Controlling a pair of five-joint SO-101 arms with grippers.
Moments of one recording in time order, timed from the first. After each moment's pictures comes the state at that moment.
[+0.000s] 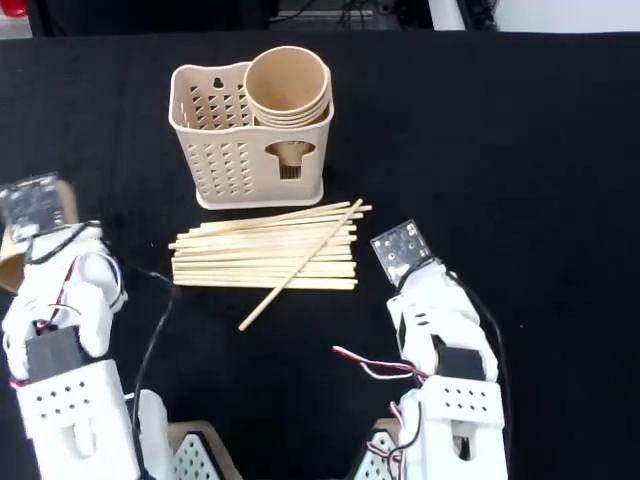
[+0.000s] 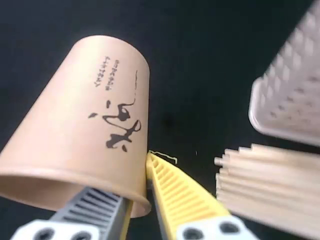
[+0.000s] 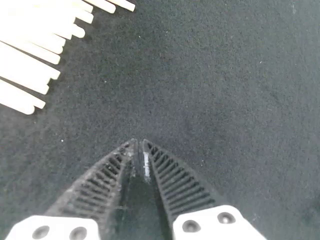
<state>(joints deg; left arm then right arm) -24.9 -69.7 61.2 55.3 -2.7 5.5 -71.9 94.3 33.0 34.2</state>
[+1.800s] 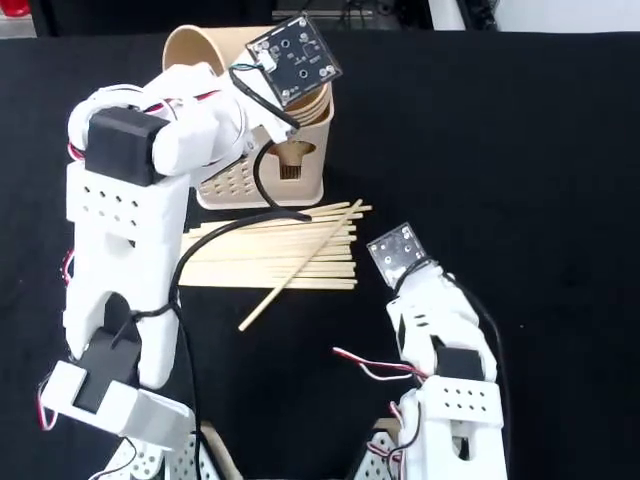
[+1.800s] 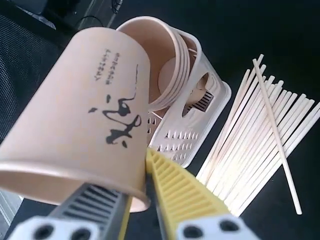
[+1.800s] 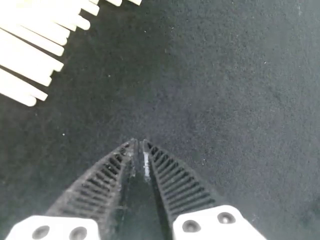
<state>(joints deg) 12.7 -0.7 -45.8 100.4 -45.5 5.5 -71.9 95.0 33.0 36.4</state>
